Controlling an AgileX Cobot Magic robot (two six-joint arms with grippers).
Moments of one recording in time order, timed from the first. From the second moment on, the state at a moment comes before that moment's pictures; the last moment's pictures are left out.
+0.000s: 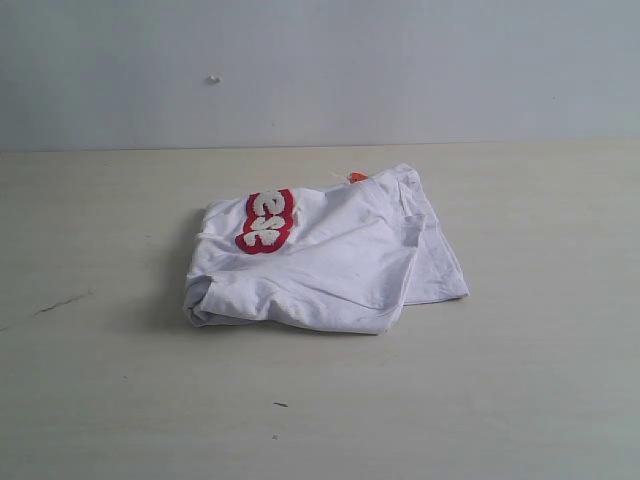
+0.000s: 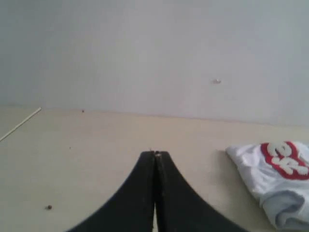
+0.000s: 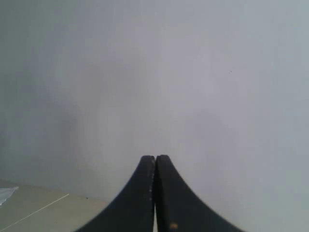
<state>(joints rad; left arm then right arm) 0.01 0.00 0.00 -0.02 0.14 -0.03 0.25 0.00 -0.83 0.18 0.69 -0.01</state>
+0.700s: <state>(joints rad) 0.01 0.00 0.00 0.00 0.33 -0.06 0.25 0.00 -0.83 0.18 0.69 -0.01</state>
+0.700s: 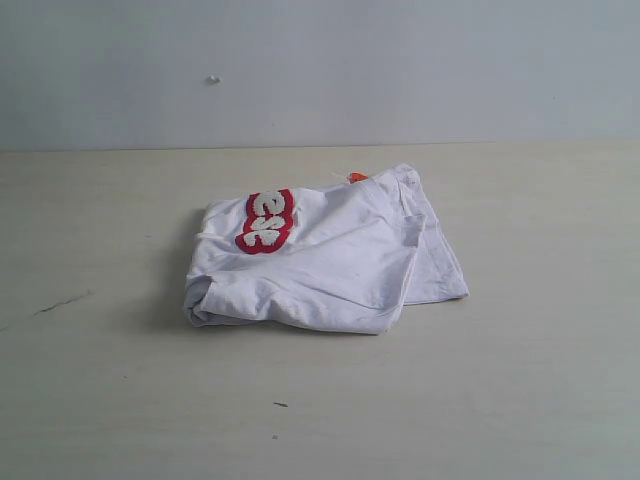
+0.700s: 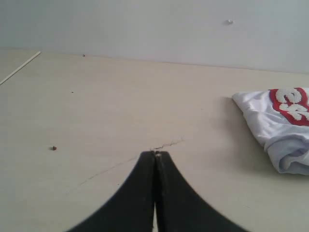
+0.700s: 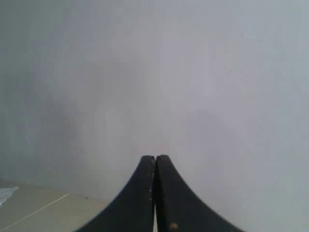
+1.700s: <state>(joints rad) 0.01 0.00 0.00 0.00 0.33 -0.06 0.25 0.00 -0.83 0.17 0.69 -0.07</state>
